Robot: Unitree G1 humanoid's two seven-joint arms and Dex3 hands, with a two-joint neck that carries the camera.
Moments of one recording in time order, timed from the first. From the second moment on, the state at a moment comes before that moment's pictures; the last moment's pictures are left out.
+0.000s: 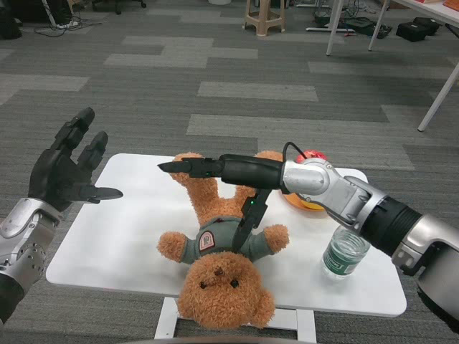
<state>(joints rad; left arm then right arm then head) -0.34 0.53 -0.18 0.59 -0.86 -0.45 -0.35 -0.73 -0.62 0.81 0.22 0.18 -0.42 0.40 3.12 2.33</state>
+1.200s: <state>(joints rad) -0.34 0.53 -0.19 0.61 -0.88 -0.45 -0.35 -0.60 -0.67 0.67 0.19 -0.13 -0.29 0.53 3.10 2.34</state>
